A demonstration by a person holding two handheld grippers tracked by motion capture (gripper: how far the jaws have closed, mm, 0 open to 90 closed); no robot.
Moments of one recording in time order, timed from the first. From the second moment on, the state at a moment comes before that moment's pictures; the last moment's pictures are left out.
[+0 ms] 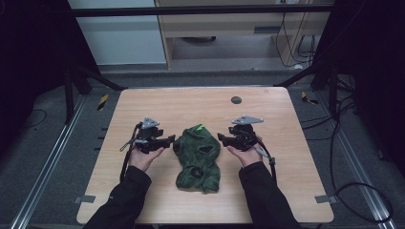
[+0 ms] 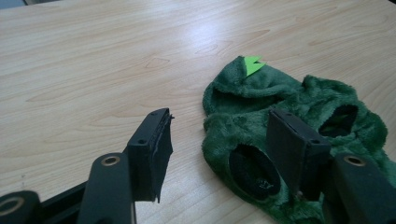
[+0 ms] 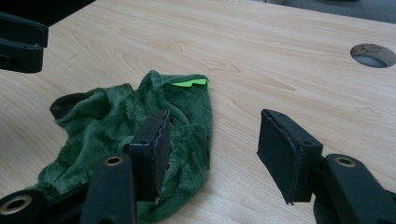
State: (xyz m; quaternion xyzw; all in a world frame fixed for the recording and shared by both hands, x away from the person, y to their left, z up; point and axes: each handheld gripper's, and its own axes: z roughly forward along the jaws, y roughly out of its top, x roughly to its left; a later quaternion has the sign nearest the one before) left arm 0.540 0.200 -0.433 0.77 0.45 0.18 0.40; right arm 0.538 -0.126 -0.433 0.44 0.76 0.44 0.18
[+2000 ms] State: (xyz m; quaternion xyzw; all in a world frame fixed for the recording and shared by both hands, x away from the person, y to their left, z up) left arm 0.580 0.167 -0.488 0.81 0.48 0.12 0.33; right arm 0.576 -0.090 -0.491 0.45 0.81 0.36 0.11
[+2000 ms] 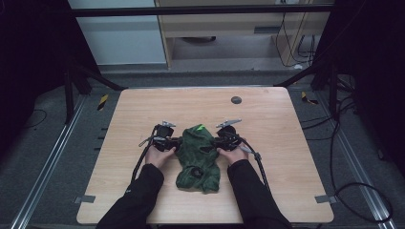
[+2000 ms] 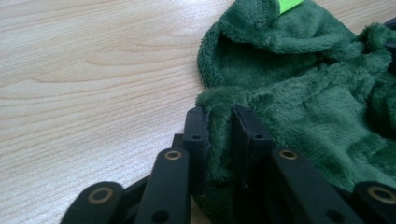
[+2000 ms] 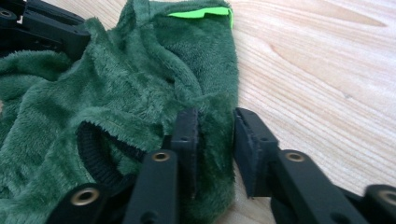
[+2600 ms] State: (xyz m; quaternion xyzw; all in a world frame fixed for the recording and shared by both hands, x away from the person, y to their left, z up) left arm 0.577 0.165 -0.479 0.81 0.47 0.12 0.34; right arm 0.573 -0.090 -0.483 0.45 0.81 0.37 0.11
